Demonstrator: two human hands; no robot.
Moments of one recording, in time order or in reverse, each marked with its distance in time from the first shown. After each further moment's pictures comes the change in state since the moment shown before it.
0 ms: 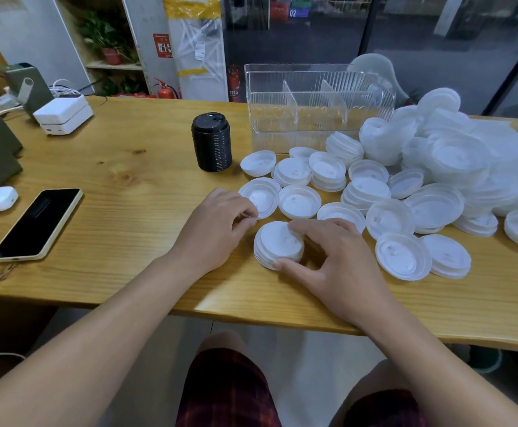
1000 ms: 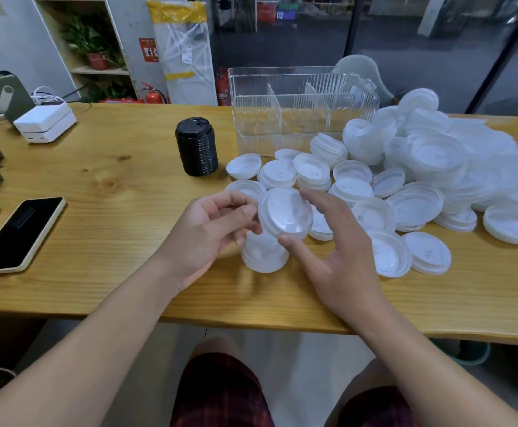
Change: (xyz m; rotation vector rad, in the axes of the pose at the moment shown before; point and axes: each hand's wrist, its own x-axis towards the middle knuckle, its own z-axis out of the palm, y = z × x) left_hand -0.004 0.046 -0.021 -1.181 -0.108 -0.313; right_hand -0.001 0.004 -0.010 0.243 0.243 0.023
